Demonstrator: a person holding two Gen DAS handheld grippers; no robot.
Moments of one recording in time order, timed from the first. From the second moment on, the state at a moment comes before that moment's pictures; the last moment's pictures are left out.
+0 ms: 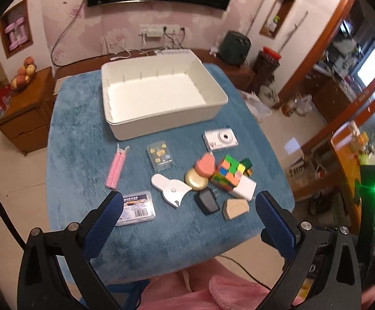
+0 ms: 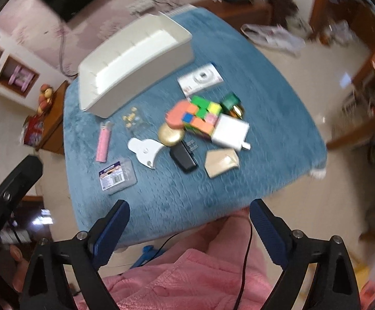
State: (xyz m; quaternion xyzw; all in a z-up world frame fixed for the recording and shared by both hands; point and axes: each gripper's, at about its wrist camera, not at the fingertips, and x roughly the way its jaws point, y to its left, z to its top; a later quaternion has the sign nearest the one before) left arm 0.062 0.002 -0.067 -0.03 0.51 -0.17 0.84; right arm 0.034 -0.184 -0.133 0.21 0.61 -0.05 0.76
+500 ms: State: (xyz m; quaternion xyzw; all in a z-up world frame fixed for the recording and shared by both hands) left arm 0.115 -0.077 -0.124 0.11 0.58 -0.22 0.77; right arm 0.066 -0.226 -0.230 0.30 0.64 -0.09 0.70
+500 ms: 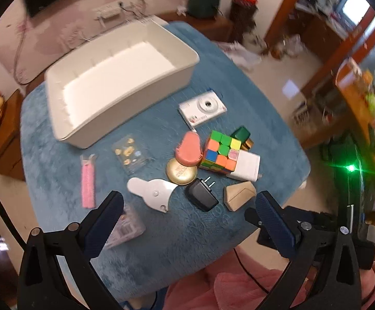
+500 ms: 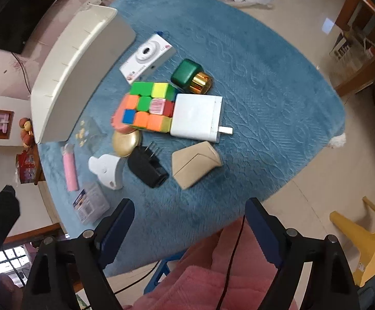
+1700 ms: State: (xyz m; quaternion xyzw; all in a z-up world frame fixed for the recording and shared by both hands) left arm 0.192 -0.160 -0.253 0.14 0.71 -0.26 0.64; right arm 0.078 -0.242 -0.288 0.27 0.62 -0.06 0.73
